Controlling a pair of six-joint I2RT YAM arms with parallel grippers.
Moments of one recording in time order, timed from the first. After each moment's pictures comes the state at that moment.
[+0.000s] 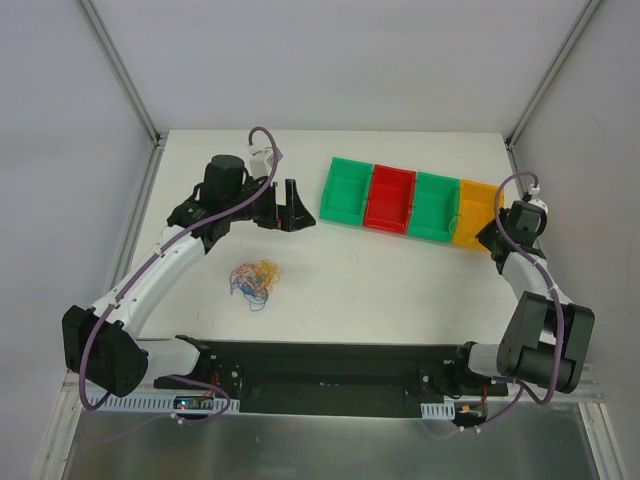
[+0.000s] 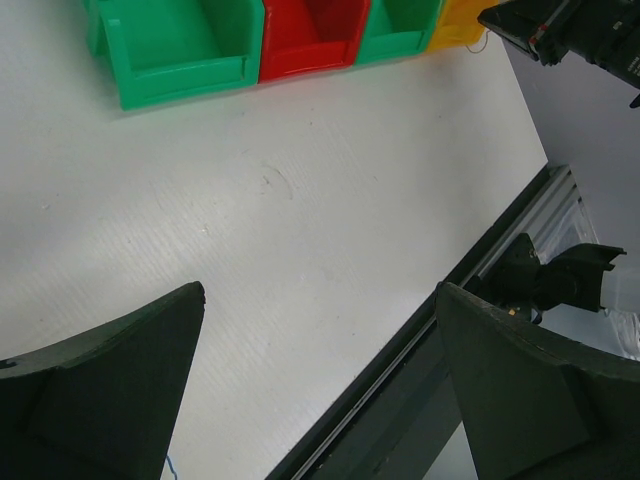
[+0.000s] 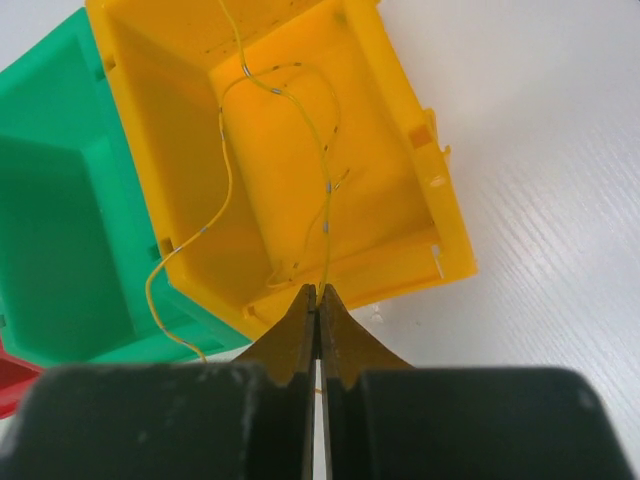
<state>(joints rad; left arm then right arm) -0.42 1.25 1.11 -0.41 0.52 -0.41 -0.27 1.33 0.69 -0.03 -0.04 0.43</state>
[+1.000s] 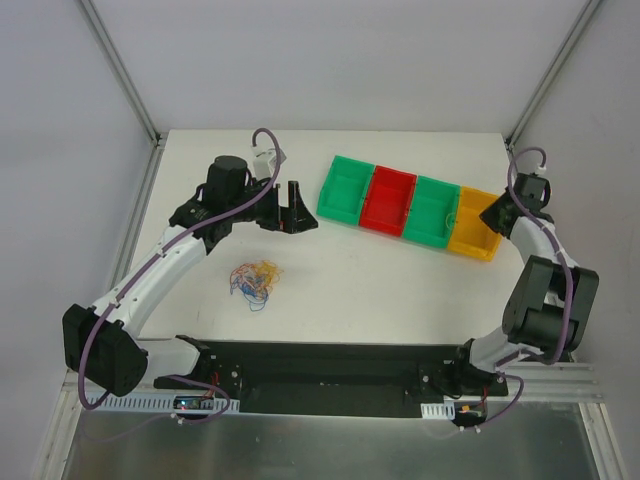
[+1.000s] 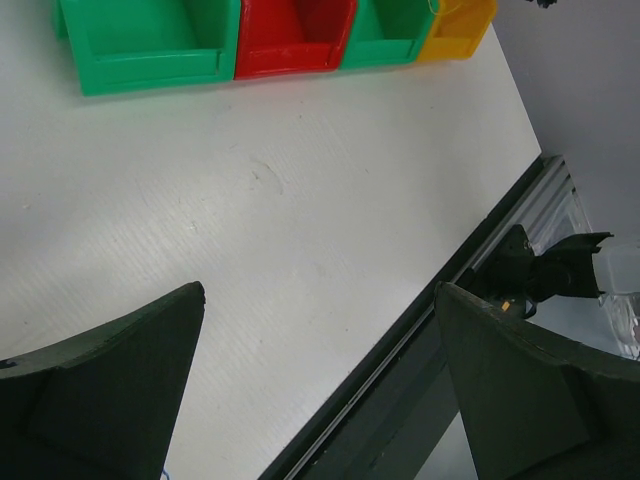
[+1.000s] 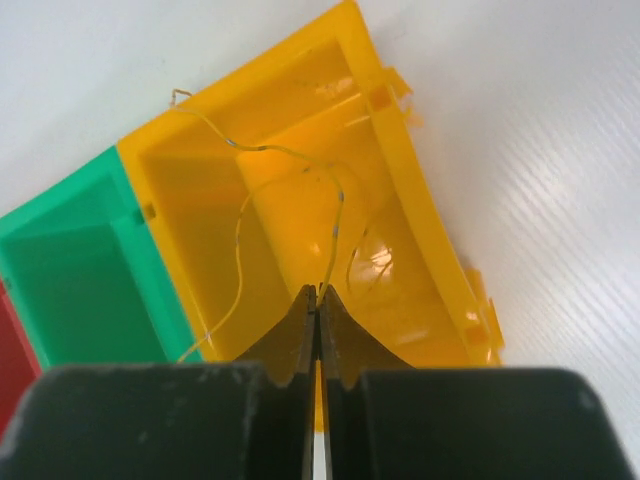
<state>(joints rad) -0.44 1.25 1.11 -0.41 0.53 -0.42 -0.27 1.50 0.96 -0.24 -0.03 0.54</state>
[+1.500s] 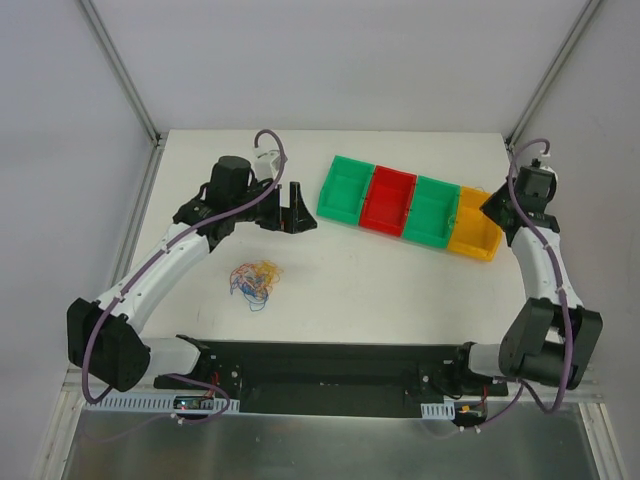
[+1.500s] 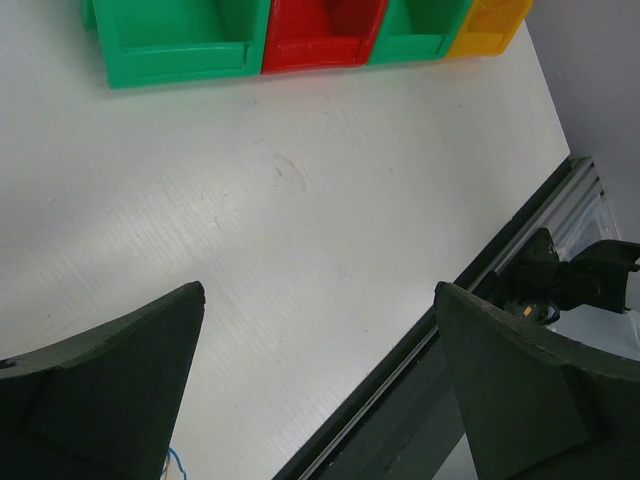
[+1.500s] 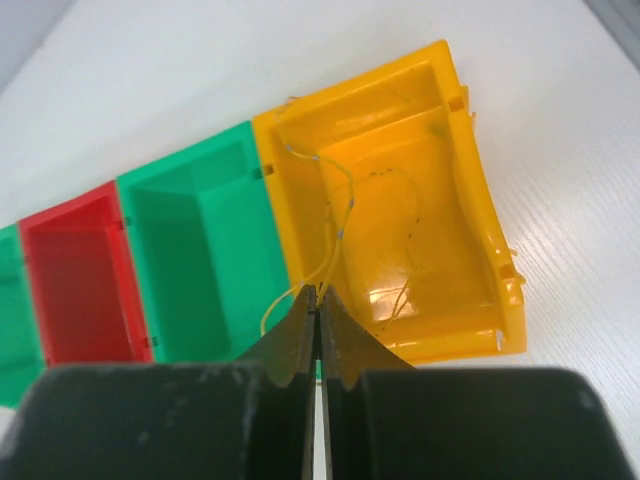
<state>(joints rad) -0.44 1.29 1.11 -0.42 0.50 -0.39 -0.22 1.39 1.02 -0.32 -0.02 0.48</state>
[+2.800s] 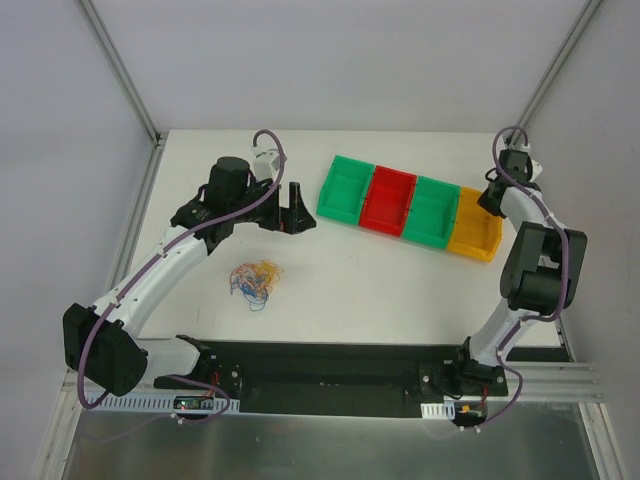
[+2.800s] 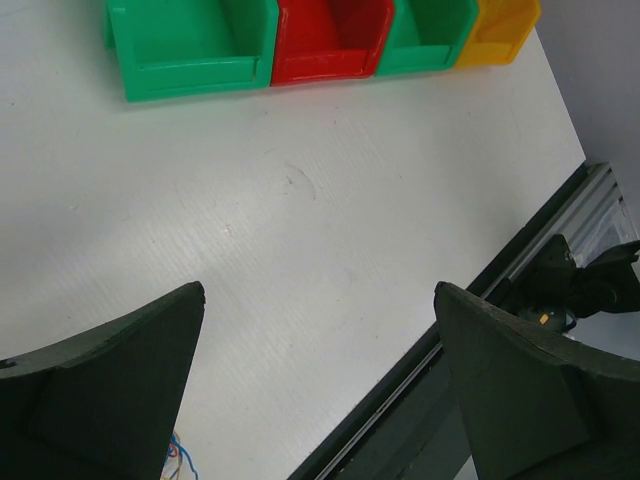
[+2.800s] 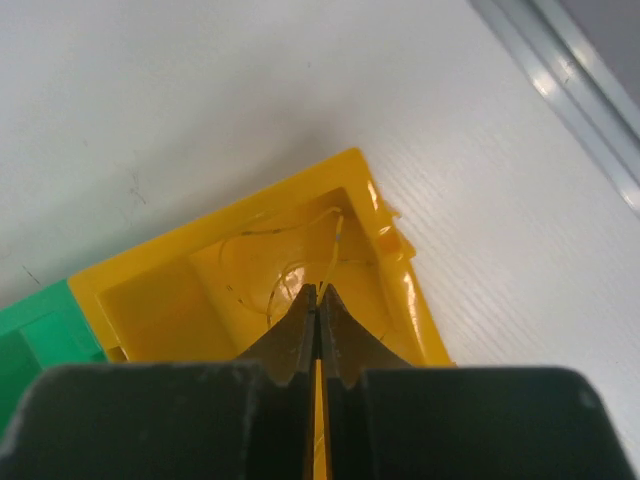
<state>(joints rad) -0.45 1.25 1.11 -0.42 0.46 -0.37 -0.19 1.77 1.29 -0.39 0.26 0.44</state>
